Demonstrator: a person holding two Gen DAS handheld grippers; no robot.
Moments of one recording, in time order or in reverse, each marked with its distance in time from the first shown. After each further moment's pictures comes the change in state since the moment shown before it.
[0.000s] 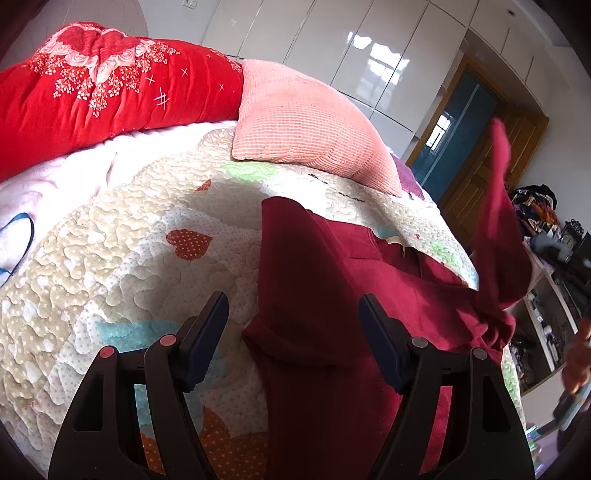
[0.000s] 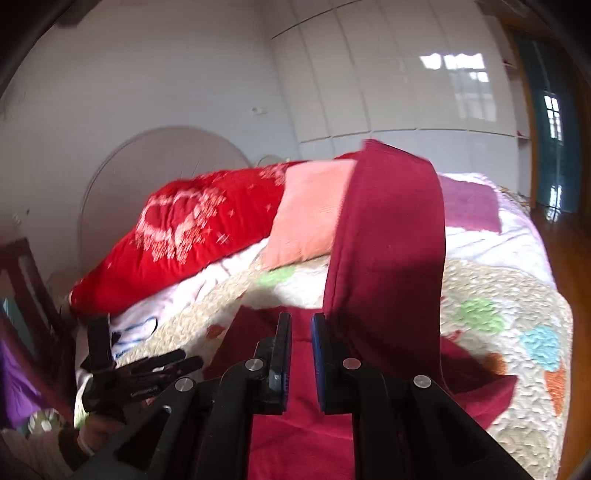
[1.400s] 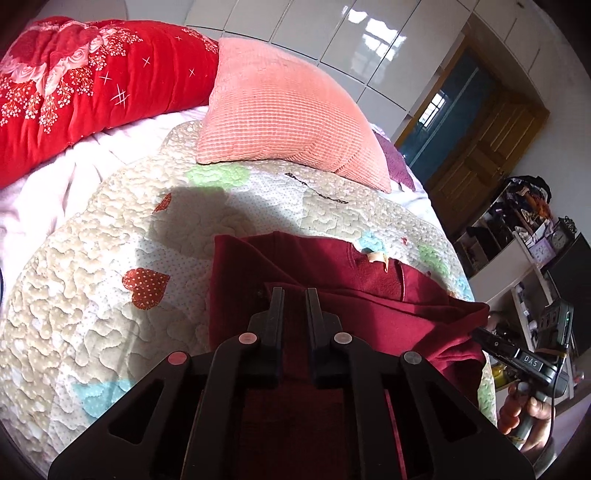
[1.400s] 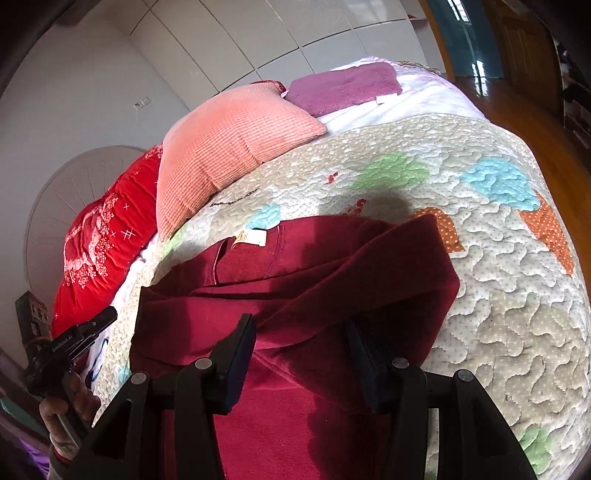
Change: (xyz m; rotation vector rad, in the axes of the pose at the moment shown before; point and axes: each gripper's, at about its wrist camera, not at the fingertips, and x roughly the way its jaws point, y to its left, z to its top) left arm 0.026 -0.025 0.059 0.001 0.123 -0.038; right arm -0.010 -0.142 -0.053 0.478 0.086 -0.148
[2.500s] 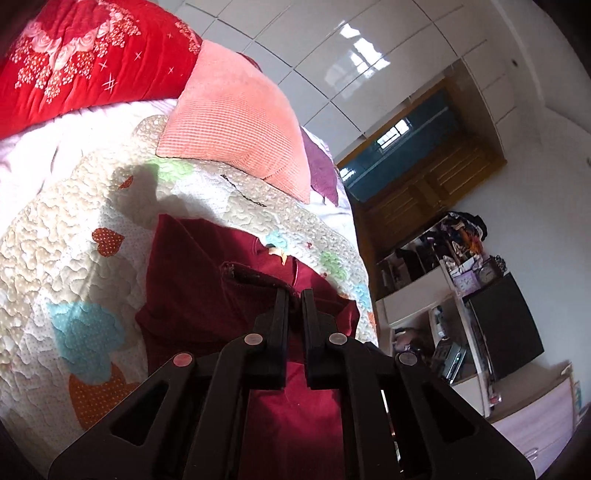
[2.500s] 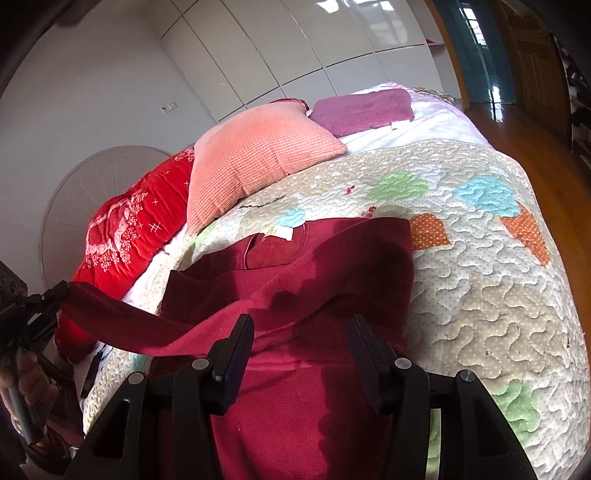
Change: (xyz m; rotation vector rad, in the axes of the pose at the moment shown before) left arm -0.089 -0.023 0.006 -0.195 0.015 -0.264; right arm -0.033 0.007 -0.025 -0.065 -0.070 0.055
